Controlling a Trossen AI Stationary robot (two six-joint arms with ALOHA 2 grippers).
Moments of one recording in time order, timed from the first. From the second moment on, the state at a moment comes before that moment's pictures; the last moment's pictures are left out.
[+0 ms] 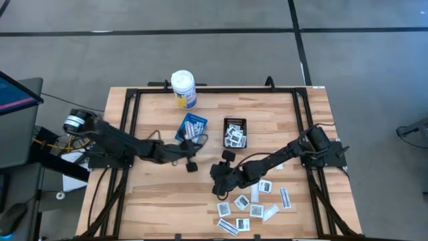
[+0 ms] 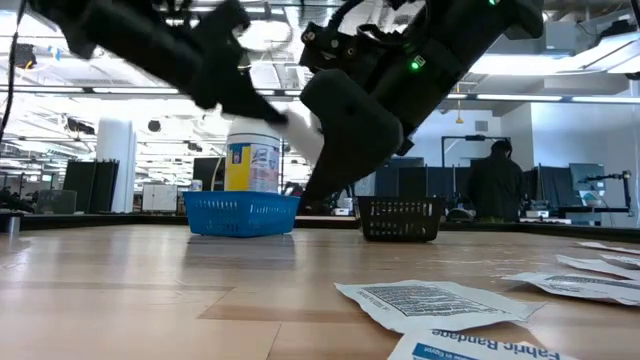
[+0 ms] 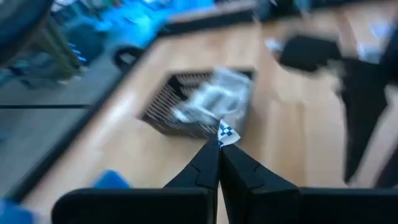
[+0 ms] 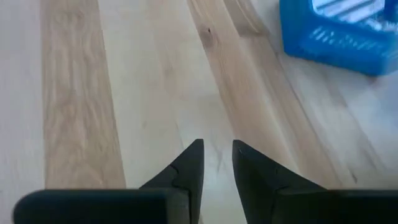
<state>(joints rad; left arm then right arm) -0.26 1.29 0.59 0.42 -0.62 0.09 0.37 2.02 1.26 -0.22 0.56 0.41</state>
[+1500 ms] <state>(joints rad) 0.11 1.10 0.59 -0.07 -0.48 -0.29 0.43 2.02 1.26 -0.28 0.55 0.59</state>
